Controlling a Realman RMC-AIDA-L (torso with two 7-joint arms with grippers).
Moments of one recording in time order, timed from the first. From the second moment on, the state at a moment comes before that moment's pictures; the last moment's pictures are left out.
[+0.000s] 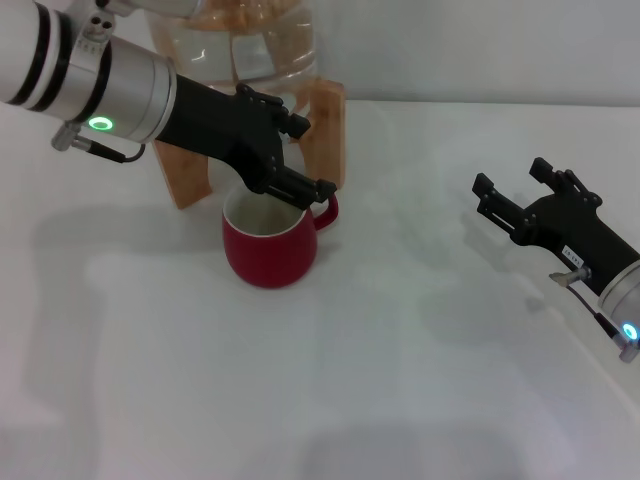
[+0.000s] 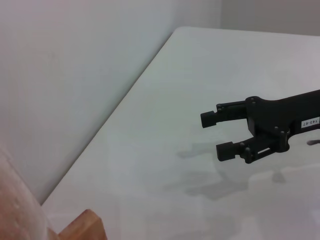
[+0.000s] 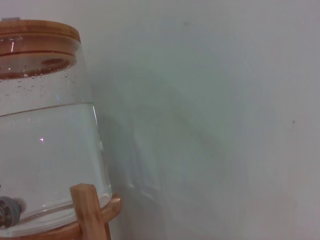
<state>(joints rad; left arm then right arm) -0.76 -2.07 1.05 1.15 -0.86 -1.49 1.28 0.50 2.03 0.58 0.33 -2.32 -1.02 0.37</state>
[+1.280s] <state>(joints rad) -0.76 -2.07 1.05 1.26 -0.89 -1.52 1.26 0.50 2.03 0.58 0.33 -2.32 -1.02 0.37</state>
